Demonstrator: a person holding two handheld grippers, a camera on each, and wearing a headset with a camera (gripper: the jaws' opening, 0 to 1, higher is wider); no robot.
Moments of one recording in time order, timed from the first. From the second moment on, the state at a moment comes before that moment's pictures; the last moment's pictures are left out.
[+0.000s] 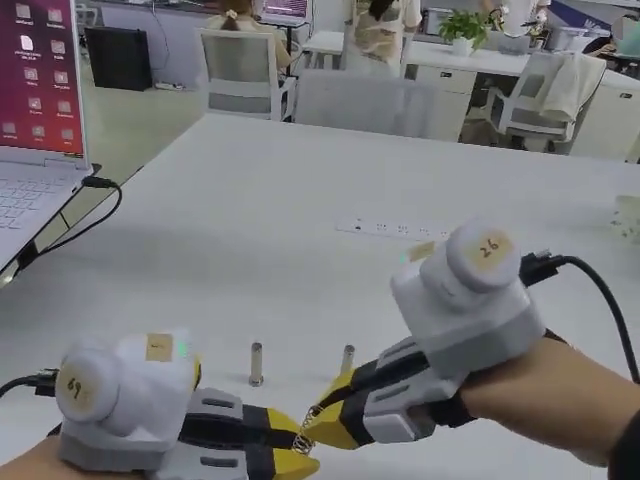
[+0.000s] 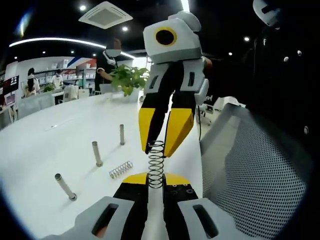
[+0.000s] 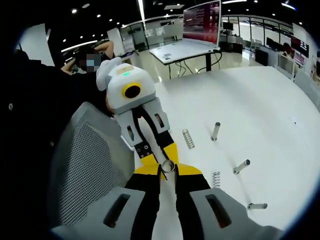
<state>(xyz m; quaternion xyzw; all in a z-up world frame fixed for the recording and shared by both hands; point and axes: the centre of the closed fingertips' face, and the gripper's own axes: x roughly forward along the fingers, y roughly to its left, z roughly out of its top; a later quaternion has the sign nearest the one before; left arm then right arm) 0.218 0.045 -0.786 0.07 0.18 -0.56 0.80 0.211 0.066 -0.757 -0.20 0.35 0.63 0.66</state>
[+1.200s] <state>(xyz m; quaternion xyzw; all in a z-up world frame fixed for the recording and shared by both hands) 0.214 0.042 -0.786 0.07 0.18 -0.57 0.80 0.203 0.070 -0.778 -0.33 0.38 0.65 0.56</state>
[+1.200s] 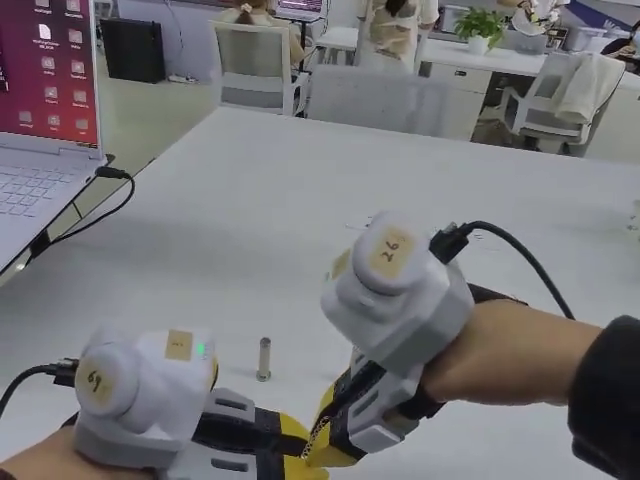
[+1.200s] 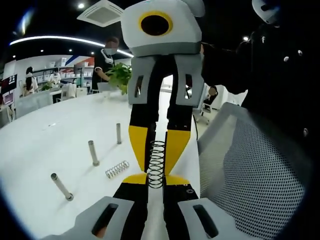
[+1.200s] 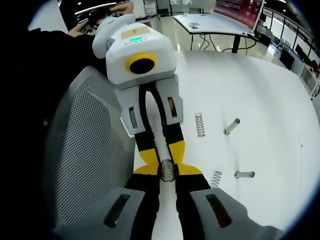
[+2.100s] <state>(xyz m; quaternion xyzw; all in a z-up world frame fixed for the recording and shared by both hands) 0.226 0.061 -0.789 0.02 0.20 -0.52 0.83 0.223 0.049 -0.771 -0.33 0.39 0.63 0.59</state>
